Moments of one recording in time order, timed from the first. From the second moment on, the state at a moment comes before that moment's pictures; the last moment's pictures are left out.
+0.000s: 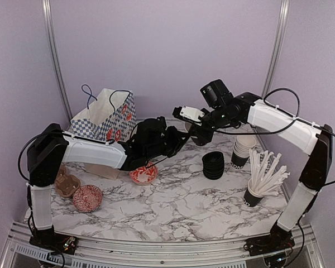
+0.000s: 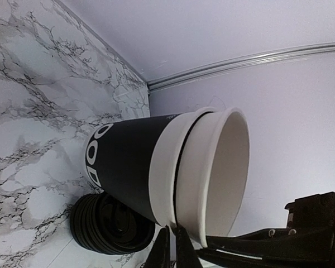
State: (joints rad) left arm -0.93 2.03 1.37 0.47 -0.06 -1.27; right arm 0.69 1.71 1.62 -0.77 -0.07 -0.60
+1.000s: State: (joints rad) left arm -1.12 1.65 0.83 0.63 -0.35 -0.33; right arm 0.61 1.61 1.74 -0.73 -0.38 -0.50
